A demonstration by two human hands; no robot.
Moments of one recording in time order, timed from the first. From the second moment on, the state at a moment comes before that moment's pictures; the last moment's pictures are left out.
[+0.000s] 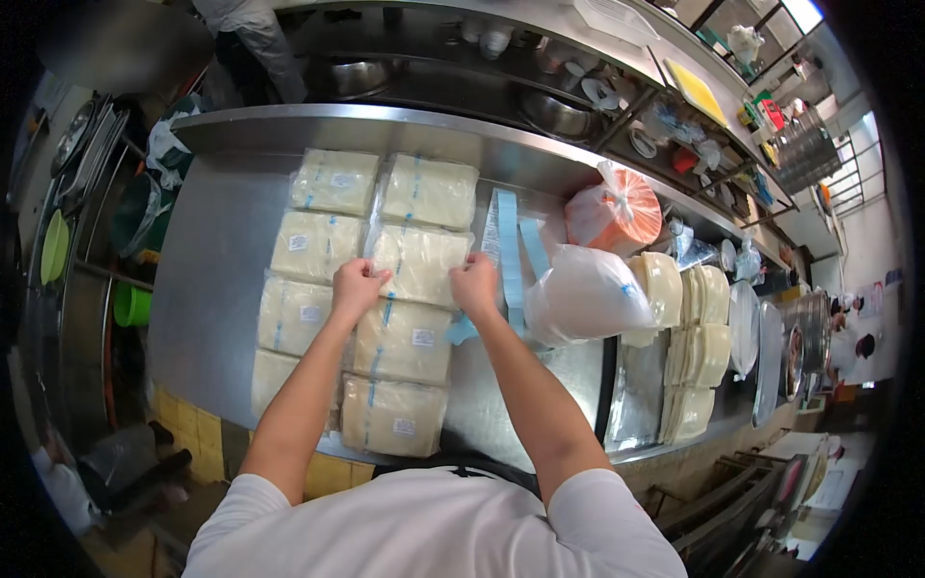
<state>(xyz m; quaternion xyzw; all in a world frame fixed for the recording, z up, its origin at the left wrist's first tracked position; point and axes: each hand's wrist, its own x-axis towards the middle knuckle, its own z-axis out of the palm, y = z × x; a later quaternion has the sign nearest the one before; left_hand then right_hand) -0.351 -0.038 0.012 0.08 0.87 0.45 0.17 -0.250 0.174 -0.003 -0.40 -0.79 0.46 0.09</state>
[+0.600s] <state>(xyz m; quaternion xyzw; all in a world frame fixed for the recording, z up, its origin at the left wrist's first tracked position) -0.172 -0.059 0.058 0.32 0.81 0.49 0.06 -0.130 0.257 0.269 -0.27 -0.94 0.08 0.17</state>
